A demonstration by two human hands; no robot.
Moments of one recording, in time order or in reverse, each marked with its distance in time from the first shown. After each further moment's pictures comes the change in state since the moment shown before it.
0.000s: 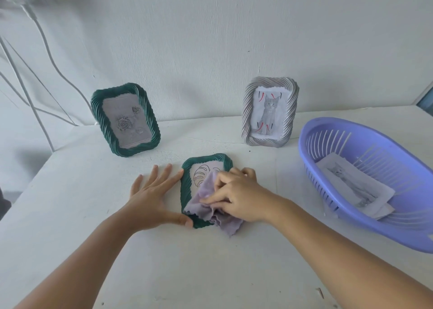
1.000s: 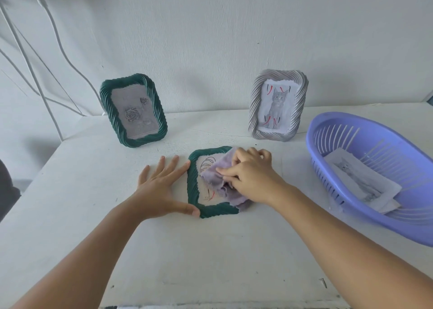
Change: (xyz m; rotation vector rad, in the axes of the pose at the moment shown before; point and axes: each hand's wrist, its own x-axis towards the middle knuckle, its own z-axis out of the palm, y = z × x) left_hand 0.000 0.001 0.000 0.010 -0.012 -0.009; right_hand 0.007 0.008 -0.006 -0.147 0.145 0.173
